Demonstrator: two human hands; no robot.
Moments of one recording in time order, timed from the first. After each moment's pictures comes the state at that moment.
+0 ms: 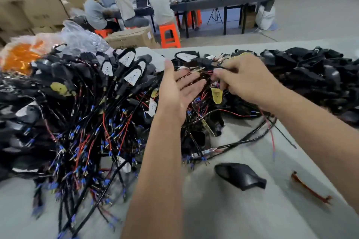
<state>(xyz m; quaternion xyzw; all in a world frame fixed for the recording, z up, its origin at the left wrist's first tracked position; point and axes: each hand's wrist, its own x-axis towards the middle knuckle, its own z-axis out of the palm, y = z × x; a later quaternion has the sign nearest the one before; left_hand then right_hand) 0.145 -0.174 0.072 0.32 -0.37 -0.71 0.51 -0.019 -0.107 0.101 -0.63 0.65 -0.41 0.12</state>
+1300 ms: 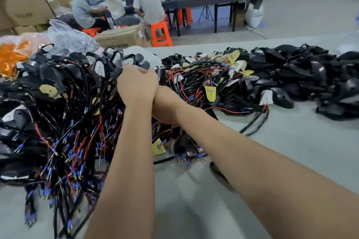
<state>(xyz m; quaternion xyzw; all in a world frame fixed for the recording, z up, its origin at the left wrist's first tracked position) 0.190 -0.205 0.099 0.64 -0.61 -0.17 0.43 0.121 -0.173 0.066 -0.76 0.58 -0.25 0.16</state>
